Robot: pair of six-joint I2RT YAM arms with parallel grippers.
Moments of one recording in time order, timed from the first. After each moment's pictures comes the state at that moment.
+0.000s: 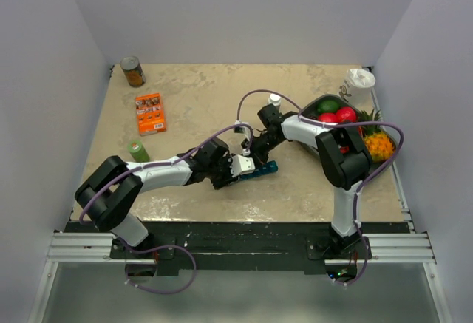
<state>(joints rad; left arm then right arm) -0.77 1.57 0.76 -0.11 0.24 0.51 0.51 2.00 1.30 -0.64 -0.86 -0.38</state>
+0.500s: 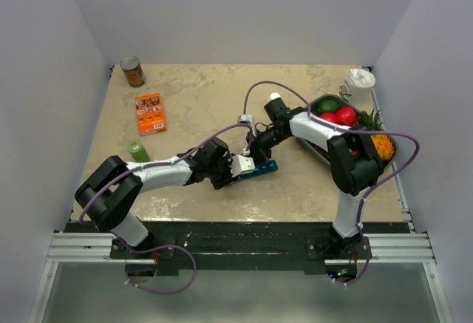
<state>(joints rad) -0.77 1.57 0.76 -0.11 0.24 0.50 0.48 1.90 1.30 -0.69 -0.97 -0.51</state>
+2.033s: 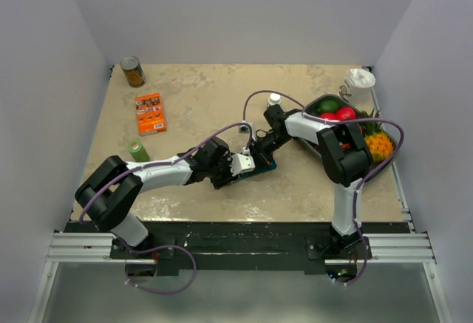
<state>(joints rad) -0.77 1.58 0.77 -0.12 0.22 0.48 0.46 2.03 1.32 -0.76 -0.95 -0.50</state>
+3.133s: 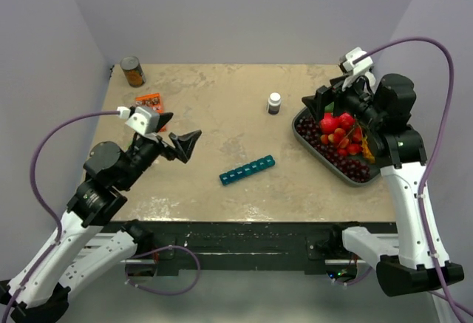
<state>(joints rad) -0.63 0.64 0.91 -0.20 -0.02 -0.08 0.12 1.04 1.37 -0.51 -0.46 -0.18</state>
